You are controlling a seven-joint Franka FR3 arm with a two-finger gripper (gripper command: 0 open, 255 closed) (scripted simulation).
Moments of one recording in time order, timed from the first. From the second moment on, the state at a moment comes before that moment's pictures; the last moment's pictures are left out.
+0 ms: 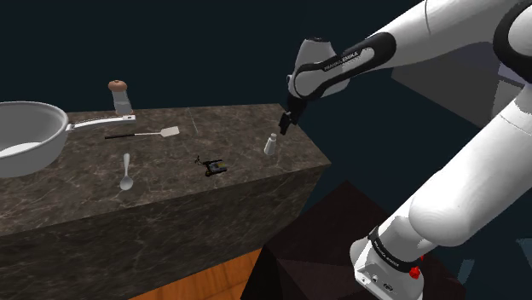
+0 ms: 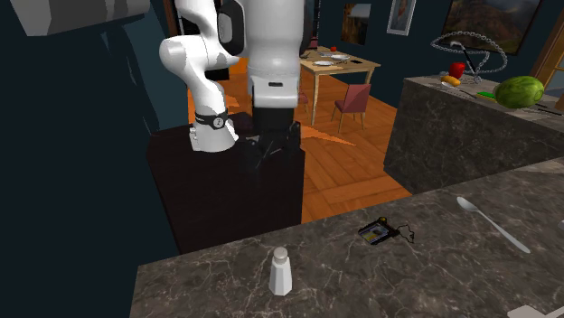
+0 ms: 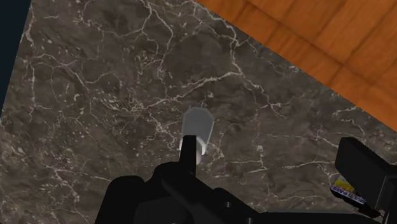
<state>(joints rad) -0.05 0.01 -0.04 -2.36 -0.10 2.41 -0.28</state>
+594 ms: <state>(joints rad) -0.08 0.36 -0.05 -2.12 -0.11 2.54 -0.37</state>
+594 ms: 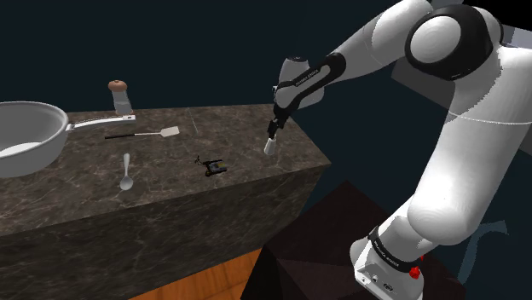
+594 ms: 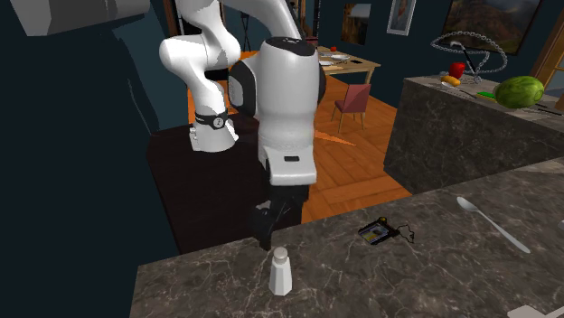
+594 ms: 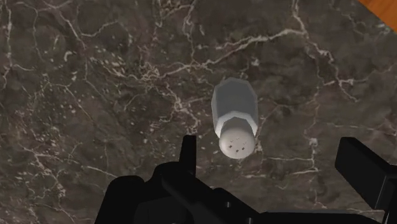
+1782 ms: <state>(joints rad) -0.09 0.53 -0.06 -2.03 -0.11 2.63 -0.38</state>
